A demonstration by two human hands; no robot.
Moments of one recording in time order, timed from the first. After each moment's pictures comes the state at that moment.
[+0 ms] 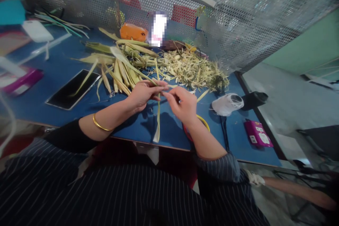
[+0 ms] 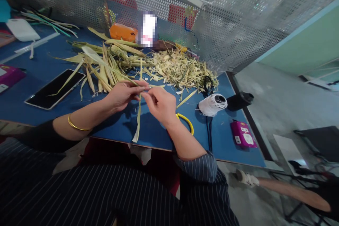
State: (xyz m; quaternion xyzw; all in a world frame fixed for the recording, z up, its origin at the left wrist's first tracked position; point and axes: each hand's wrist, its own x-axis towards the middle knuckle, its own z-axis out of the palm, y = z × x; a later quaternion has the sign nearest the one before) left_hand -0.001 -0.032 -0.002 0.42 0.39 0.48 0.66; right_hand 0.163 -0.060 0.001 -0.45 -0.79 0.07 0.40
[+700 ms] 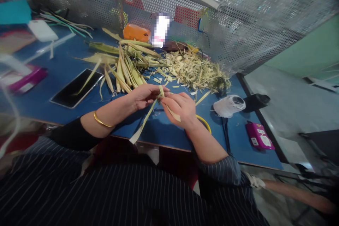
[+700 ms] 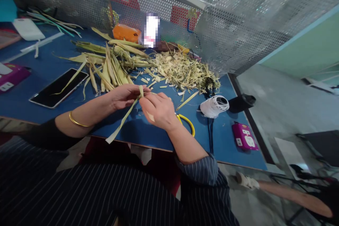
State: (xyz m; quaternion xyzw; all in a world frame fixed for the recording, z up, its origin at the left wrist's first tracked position) left_hand -0.010 -0.022 0.001 0.32 0.41 0.36 0.77; right_hand 0.164 -0.062 -0.003 -0.26 -0.89 -0.16 0.35
